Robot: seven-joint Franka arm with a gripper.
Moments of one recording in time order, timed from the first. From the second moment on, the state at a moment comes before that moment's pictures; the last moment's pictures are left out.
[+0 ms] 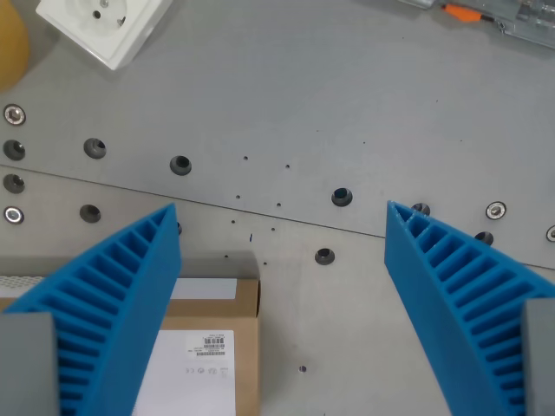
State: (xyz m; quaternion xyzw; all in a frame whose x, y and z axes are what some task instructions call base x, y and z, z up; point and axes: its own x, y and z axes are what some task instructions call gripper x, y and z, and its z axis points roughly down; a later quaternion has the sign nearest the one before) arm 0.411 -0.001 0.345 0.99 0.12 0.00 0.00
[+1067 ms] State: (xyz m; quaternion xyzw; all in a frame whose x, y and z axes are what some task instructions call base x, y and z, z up) arm 0.412 0.006 0.339 0.99 0.14 -0.01 0.00
